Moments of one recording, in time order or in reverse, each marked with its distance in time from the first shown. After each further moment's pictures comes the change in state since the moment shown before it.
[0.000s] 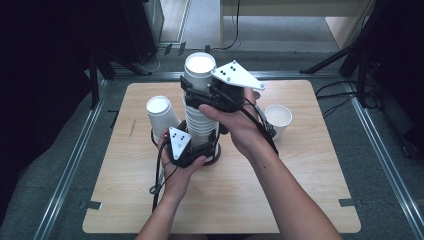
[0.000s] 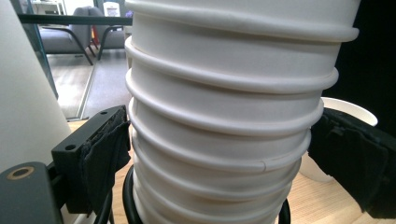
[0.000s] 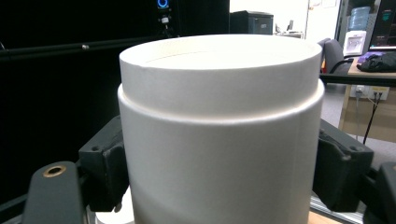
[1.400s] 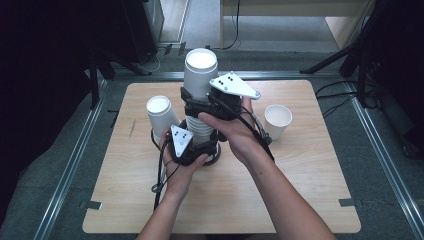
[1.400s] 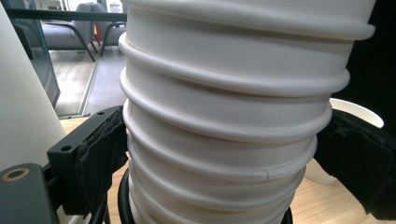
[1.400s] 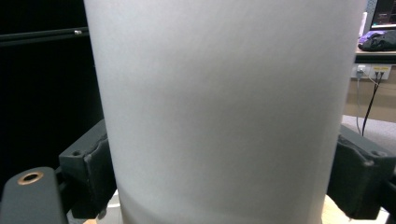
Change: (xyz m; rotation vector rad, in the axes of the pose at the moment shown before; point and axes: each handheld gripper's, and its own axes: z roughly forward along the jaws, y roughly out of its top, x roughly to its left) left arm -0.003 0.000 0.009 0.009 0.008 -0.018; right arm -0.002 -0.027 0.004 0.049 -0.014 0.023
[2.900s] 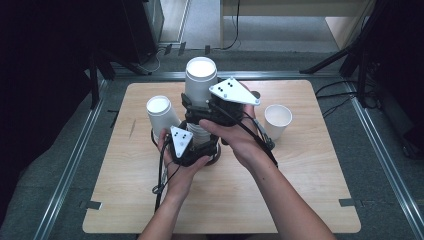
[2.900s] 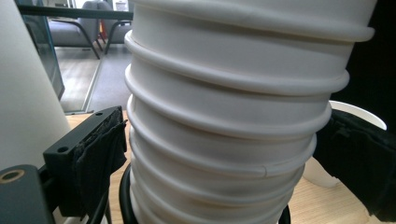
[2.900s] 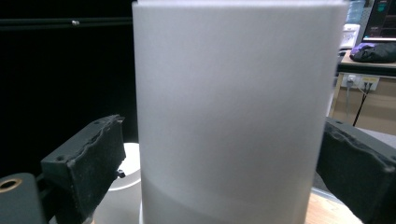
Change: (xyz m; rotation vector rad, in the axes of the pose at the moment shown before) left arm -0.002 0.000 0.000 0.002 0.019 -0.020; right arm 0.004 -0.005 -0.008 0.003 -0.017 -0.067
